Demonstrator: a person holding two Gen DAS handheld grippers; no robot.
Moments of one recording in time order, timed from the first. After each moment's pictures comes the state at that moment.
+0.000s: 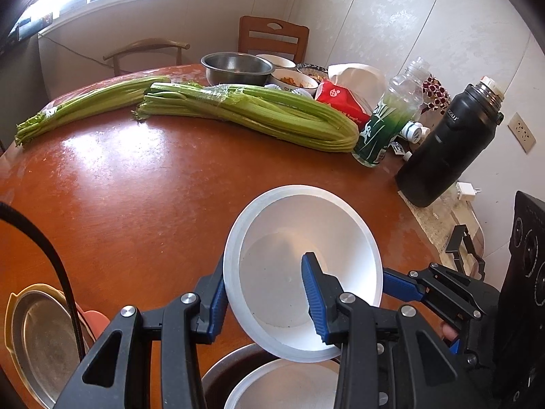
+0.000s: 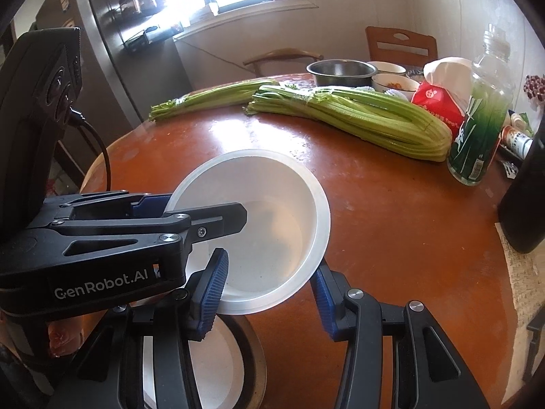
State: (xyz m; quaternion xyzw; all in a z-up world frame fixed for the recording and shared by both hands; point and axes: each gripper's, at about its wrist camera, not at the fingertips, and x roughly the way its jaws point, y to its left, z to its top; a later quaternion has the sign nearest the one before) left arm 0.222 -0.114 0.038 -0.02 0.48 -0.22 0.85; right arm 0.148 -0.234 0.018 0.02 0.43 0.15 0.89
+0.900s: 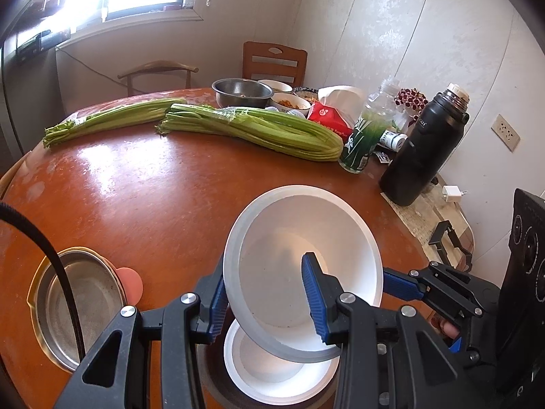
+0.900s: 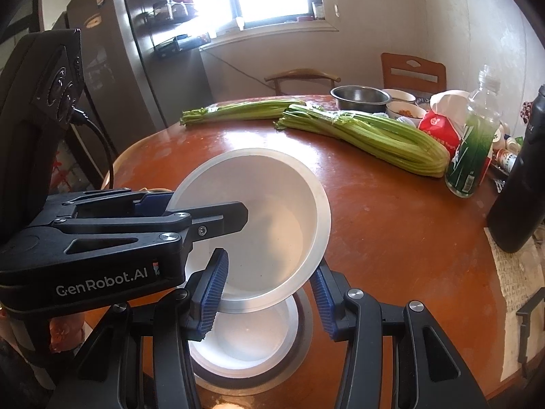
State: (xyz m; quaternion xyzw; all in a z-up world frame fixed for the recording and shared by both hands) left arm 0.153 -0.085 0.074 -0.02 0.44 -0.21 0.87; right arm 0.084 -0.211 0.051 0.00 0.39 0.18 0.90
